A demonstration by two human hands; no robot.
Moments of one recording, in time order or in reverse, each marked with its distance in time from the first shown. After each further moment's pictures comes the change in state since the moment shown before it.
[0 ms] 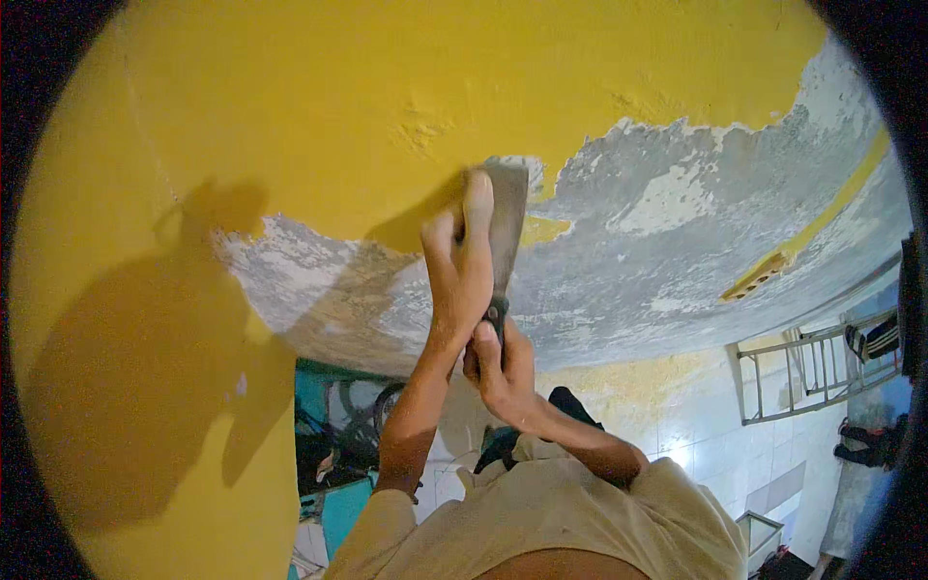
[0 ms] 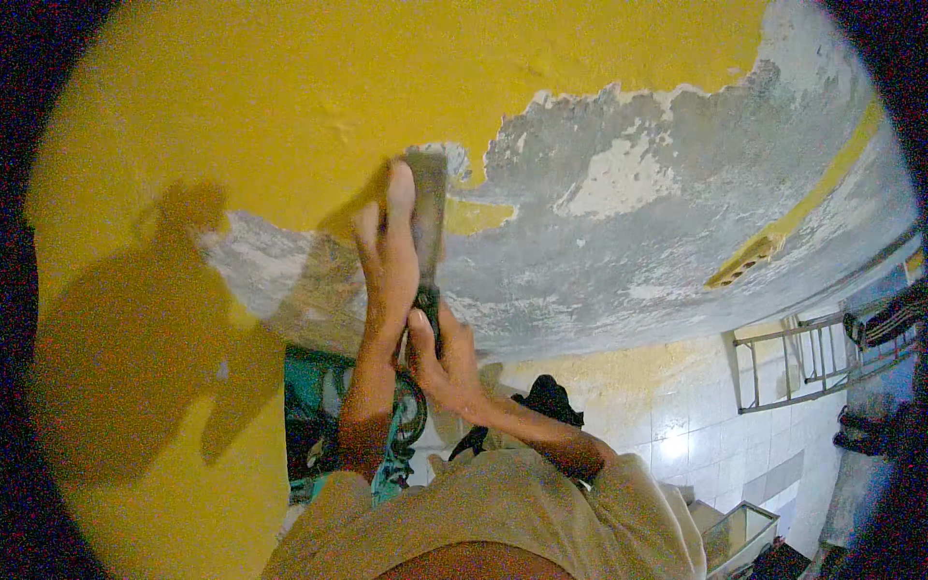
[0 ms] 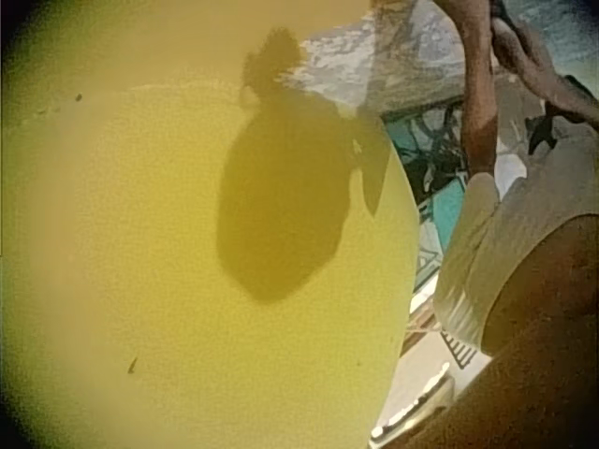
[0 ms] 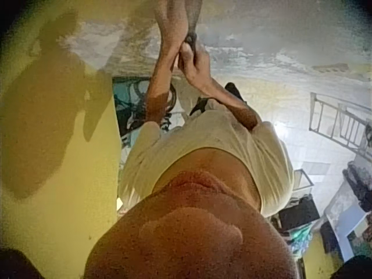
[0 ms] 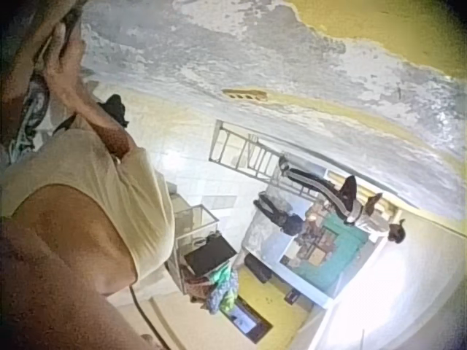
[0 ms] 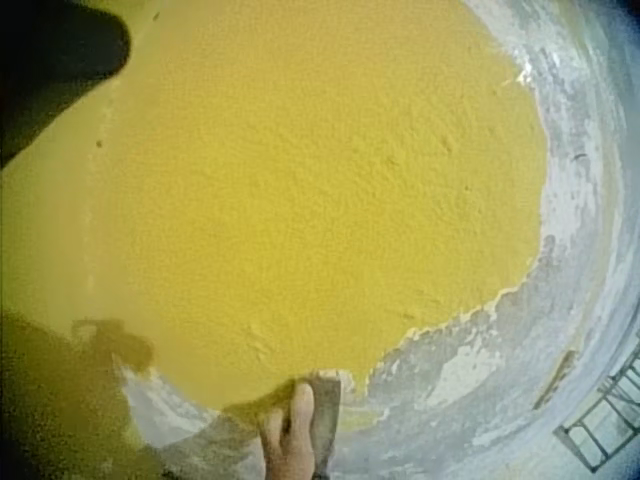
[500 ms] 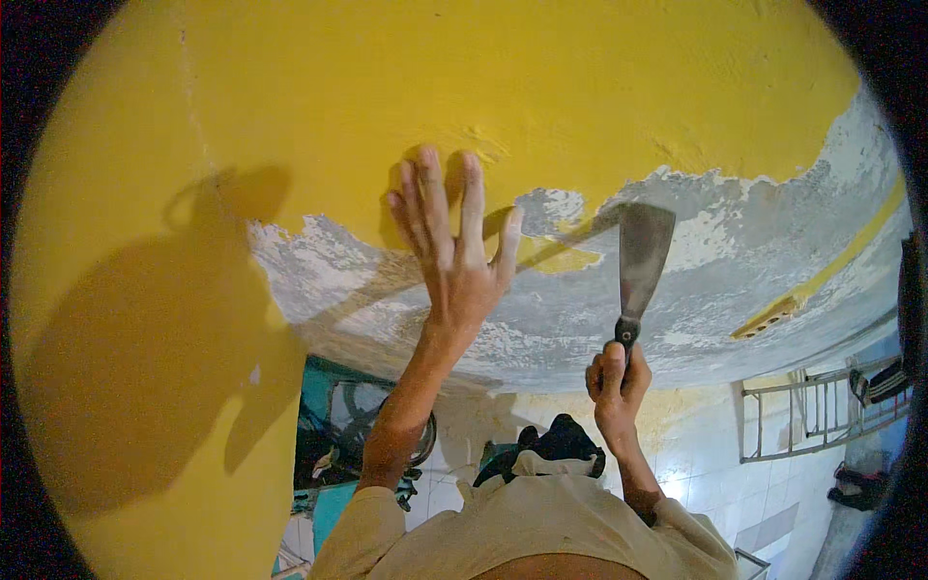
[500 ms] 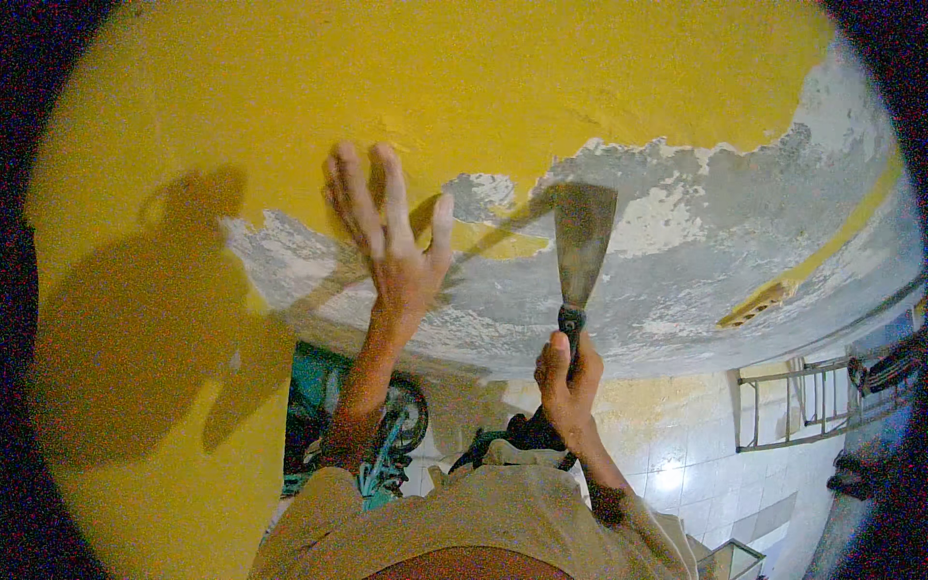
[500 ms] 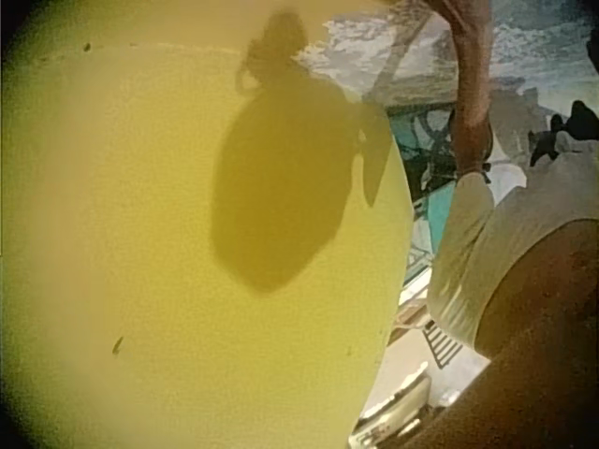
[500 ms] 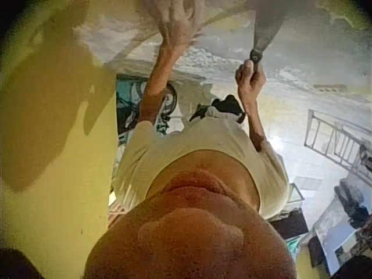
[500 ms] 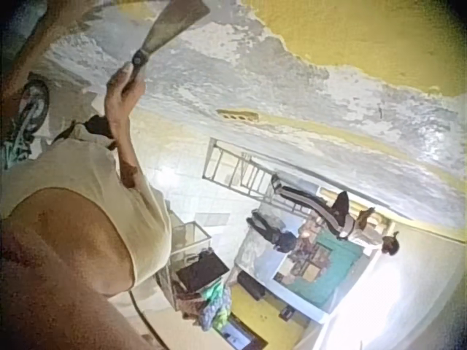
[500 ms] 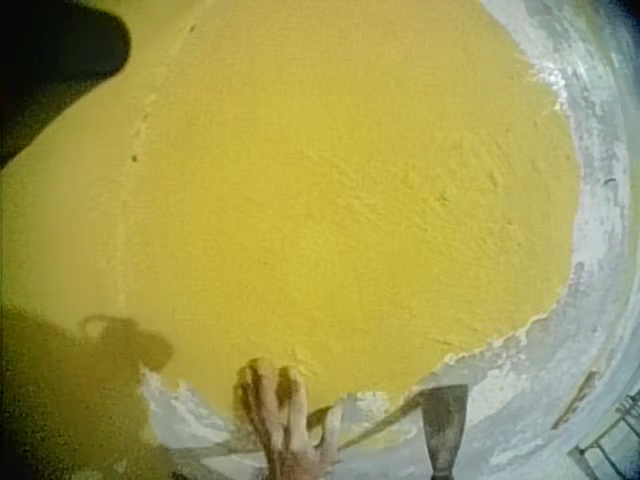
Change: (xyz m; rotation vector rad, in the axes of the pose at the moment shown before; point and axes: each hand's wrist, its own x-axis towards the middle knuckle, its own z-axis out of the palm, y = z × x) left_hand 0.025 -0.010 -0.028 0.823 0.261 0.841; right_hand -0.011 -0.022 -0.080 0.004 0.210 -0.045
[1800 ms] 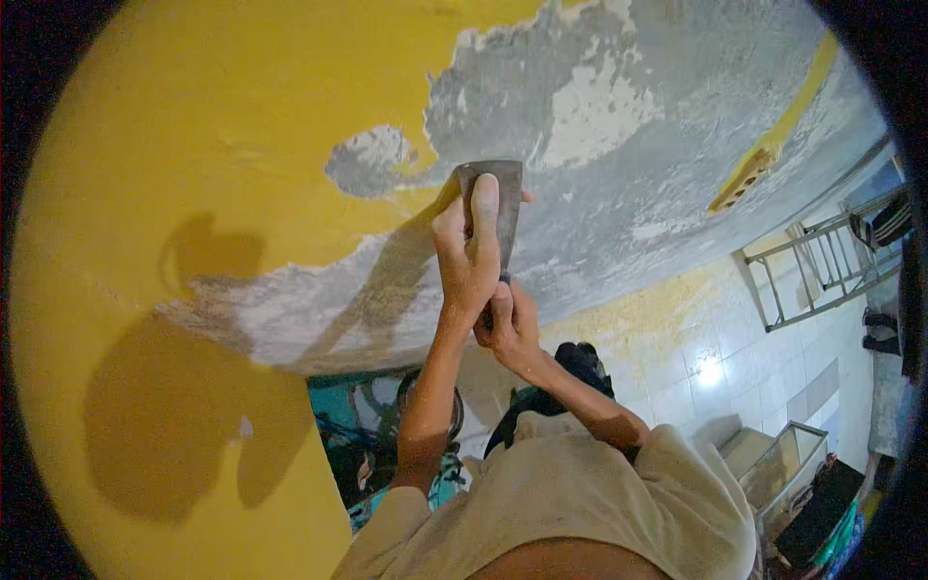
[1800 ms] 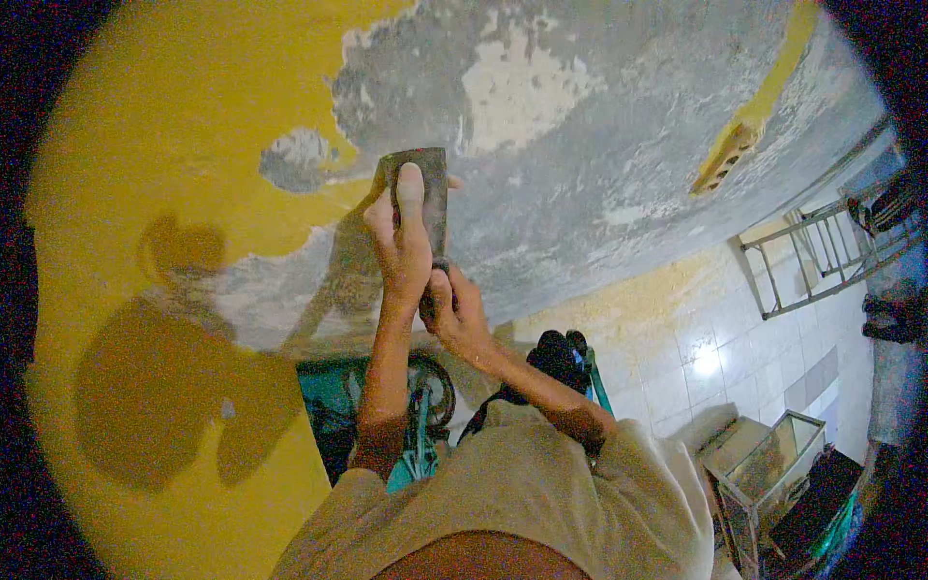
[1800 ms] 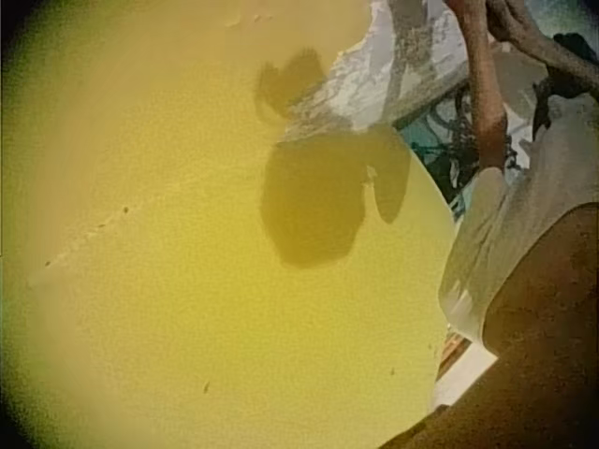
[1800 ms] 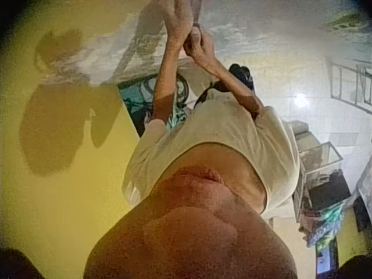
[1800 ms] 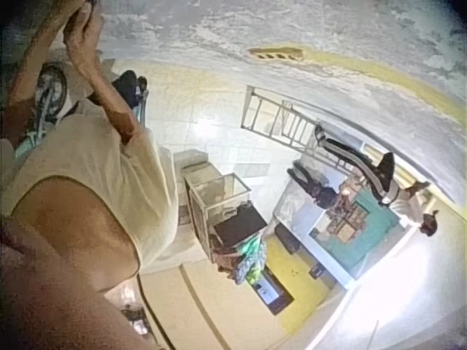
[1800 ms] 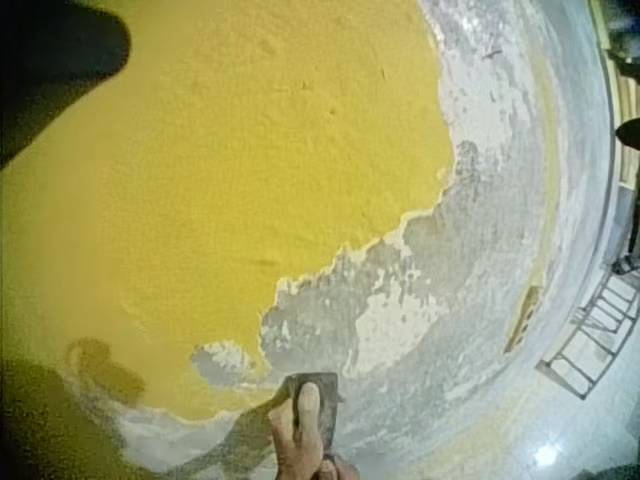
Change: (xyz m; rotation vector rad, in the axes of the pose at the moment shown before) left_hand -0.062 0.085 0.051 -0.997 -0.643 -0.669; right_hand 0.000 0.099 0.020 0.097 -0.029 0.017
